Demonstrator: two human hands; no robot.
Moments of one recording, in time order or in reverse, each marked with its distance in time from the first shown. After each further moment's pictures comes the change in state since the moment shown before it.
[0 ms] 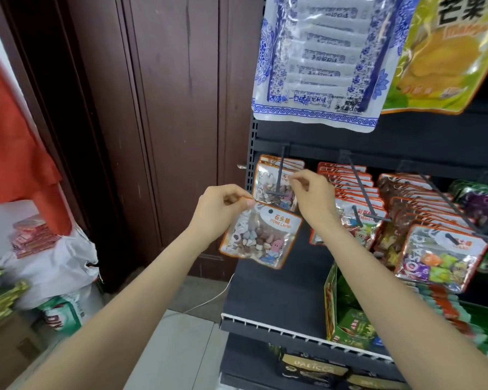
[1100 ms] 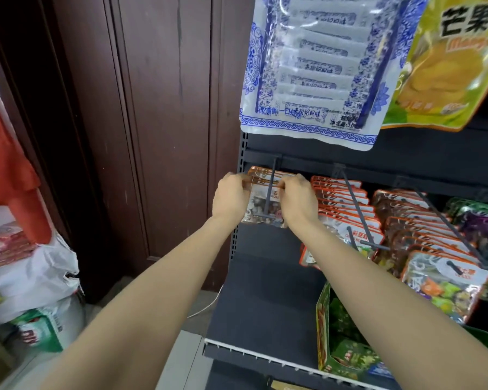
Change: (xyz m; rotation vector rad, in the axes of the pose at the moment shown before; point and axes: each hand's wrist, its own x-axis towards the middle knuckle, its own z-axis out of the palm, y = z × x) left_hand 0.103 -0.012 0.061 0.380 0.158 -0.009; right_hand 0.055 0.011 0.027 -0.502 -0.011 -0.036
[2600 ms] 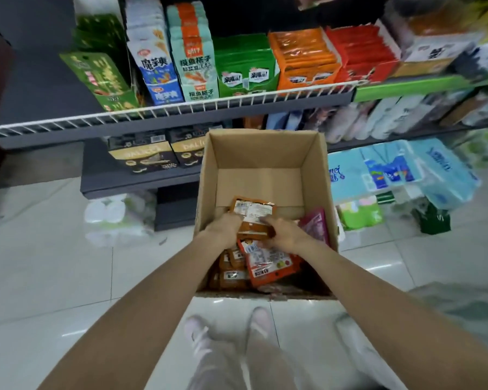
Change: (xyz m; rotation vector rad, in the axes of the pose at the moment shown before) left_hand -0.571 0.175 0.276 0.463 -1.419 0.074; right_hand -0.579 0.409 -0.096 0.255 -1.099 0.542
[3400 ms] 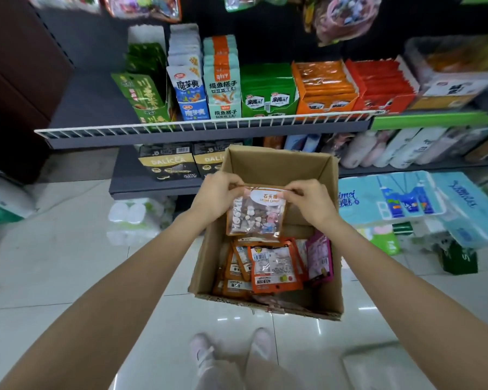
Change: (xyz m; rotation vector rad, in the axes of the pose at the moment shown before) left_hand -0.048 -0.004 -0.088 -0.441 0.637 0.132; right_hand -0.018 -0.026 -0.090 0.253 0.522 -0.322
